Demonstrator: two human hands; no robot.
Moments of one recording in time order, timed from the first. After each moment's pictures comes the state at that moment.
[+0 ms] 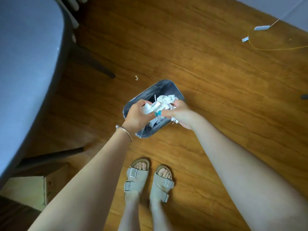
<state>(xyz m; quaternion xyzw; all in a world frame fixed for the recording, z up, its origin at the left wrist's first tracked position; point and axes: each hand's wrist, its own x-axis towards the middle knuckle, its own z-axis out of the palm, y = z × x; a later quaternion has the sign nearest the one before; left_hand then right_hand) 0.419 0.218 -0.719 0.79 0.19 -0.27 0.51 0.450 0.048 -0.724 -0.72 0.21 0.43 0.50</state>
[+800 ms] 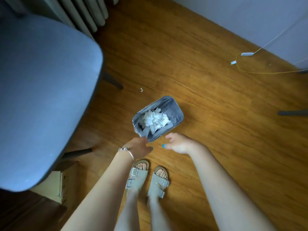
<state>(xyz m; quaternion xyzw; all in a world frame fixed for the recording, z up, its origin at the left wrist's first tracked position) 0.369 0.247 -0.639 0.81 0.06 -0.53 0.23 0.406 0.065 -0.621 -0.77 0.08 0.59 0.23</state>
